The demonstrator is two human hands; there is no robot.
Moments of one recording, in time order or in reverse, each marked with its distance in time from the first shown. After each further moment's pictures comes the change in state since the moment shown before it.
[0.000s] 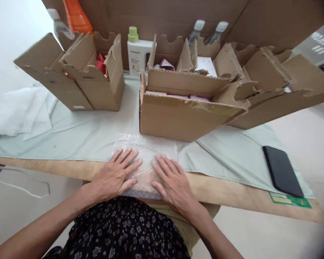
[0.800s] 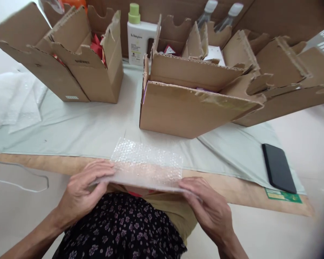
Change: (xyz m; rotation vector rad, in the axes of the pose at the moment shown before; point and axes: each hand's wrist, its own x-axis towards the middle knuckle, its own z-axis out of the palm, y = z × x) left_hand -0.054 0.007 -0.033 -0.544 0.479 -0.261; right_hand -0.038 0.008 -0.056 0.617 0.260 0.186
